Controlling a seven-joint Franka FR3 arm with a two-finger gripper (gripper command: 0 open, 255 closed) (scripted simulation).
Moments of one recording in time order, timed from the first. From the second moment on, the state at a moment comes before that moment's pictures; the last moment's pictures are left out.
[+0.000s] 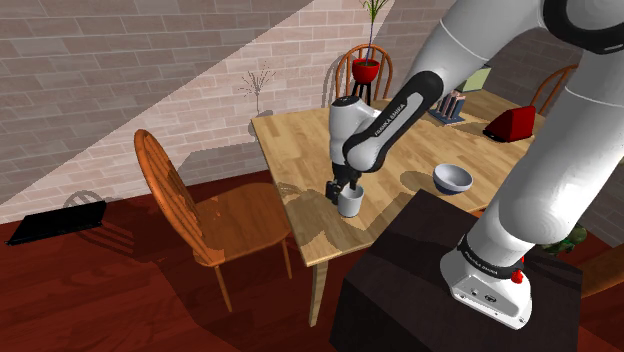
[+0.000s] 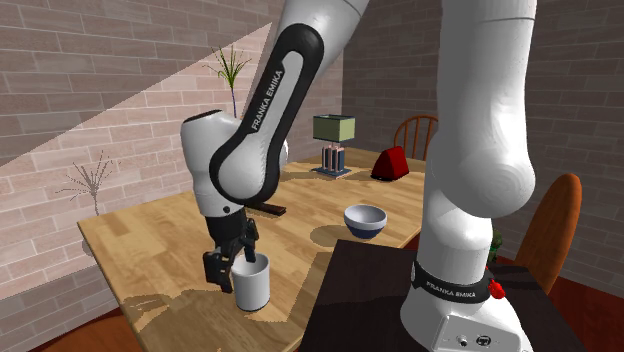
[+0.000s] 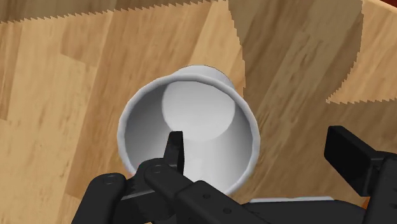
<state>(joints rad) 0.01 0.07 0.13 -2.61 -0.11 2.59 0.29</state>
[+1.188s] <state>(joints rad) 0.01 0.15 0.11 -2.62 -0.16 2.67 0.31</state>
